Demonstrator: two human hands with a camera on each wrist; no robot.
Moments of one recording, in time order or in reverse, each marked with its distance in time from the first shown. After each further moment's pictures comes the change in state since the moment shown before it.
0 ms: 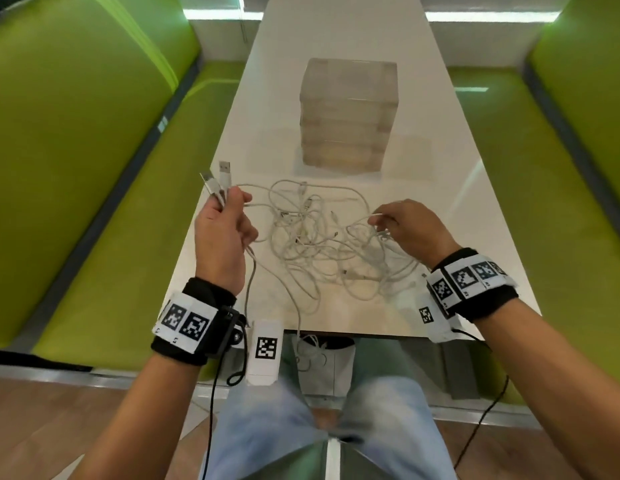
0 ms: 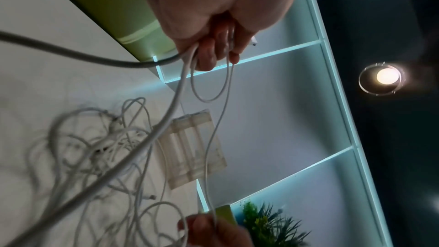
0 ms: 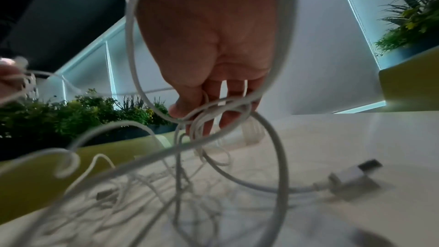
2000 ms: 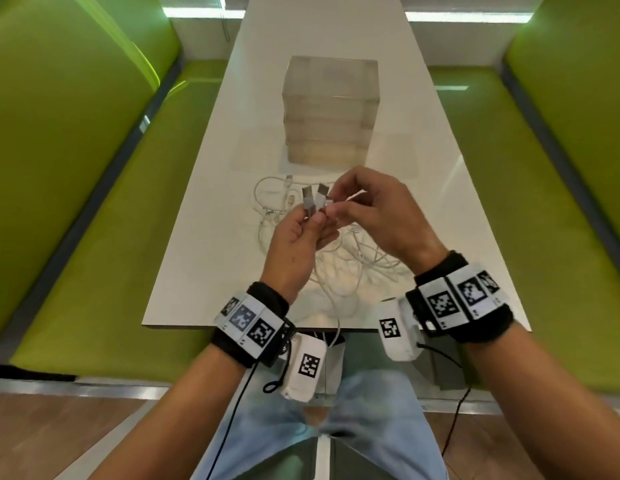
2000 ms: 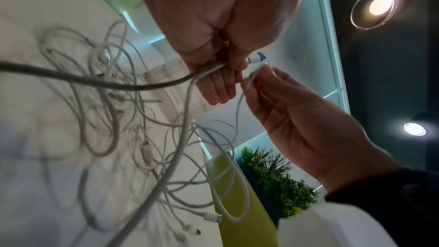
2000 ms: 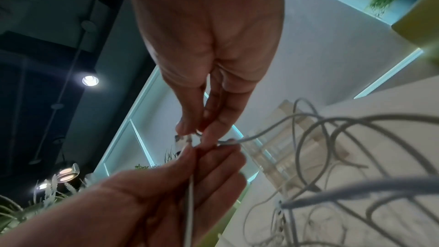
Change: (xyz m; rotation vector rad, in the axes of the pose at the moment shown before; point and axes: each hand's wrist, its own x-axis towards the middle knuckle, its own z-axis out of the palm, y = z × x) left_hand -0.040 -0.040 0.062 0.088 -0.418 -0.075; right_hand -0.034 -0.072 -0.022 0.667 0.164 -0.114
